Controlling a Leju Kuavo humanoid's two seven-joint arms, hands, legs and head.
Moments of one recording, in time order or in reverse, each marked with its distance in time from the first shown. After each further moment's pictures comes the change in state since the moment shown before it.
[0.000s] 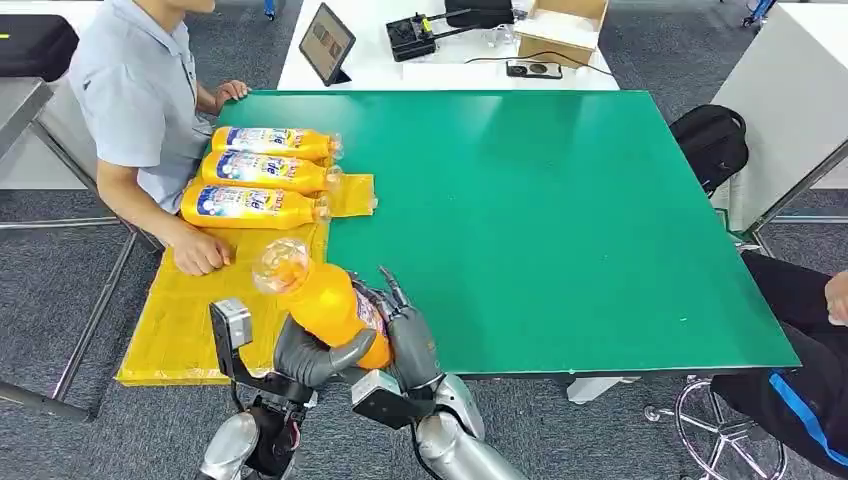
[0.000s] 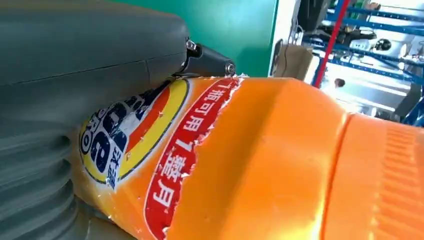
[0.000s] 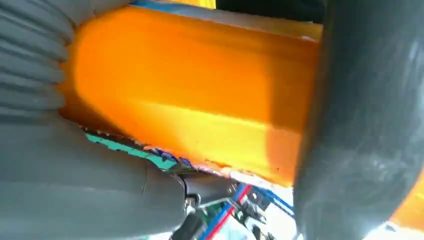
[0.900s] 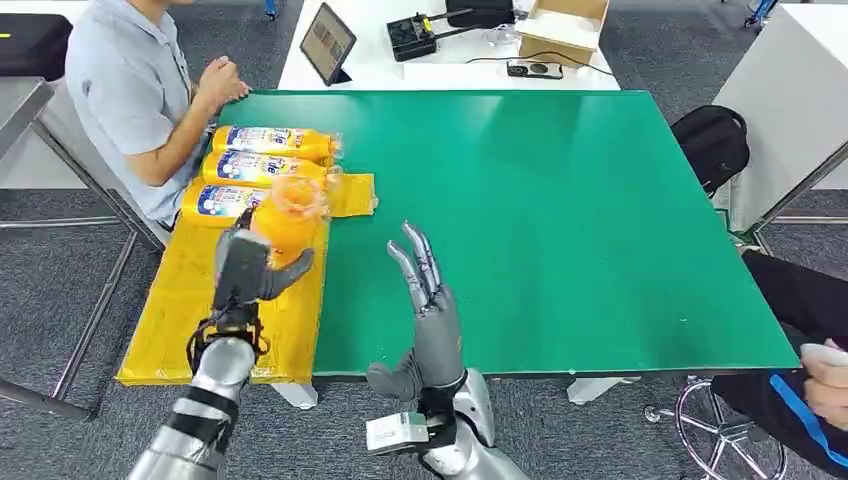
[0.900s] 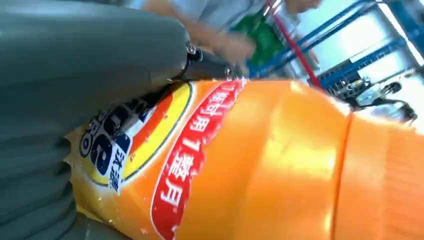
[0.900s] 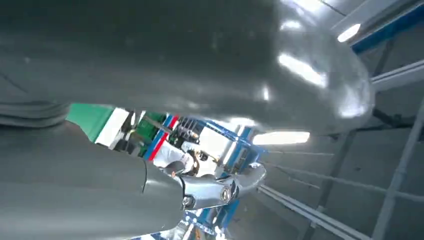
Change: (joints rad) left arm -0.334 0.064 0.152 0.313 -0.847 0.538 0.041; right arm 0.100 -0.062 0.074 -0.483 0.065 -0.147 0.000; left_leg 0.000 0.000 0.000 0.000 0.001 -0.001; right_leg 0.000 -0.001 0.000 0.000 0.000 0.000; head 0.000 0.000
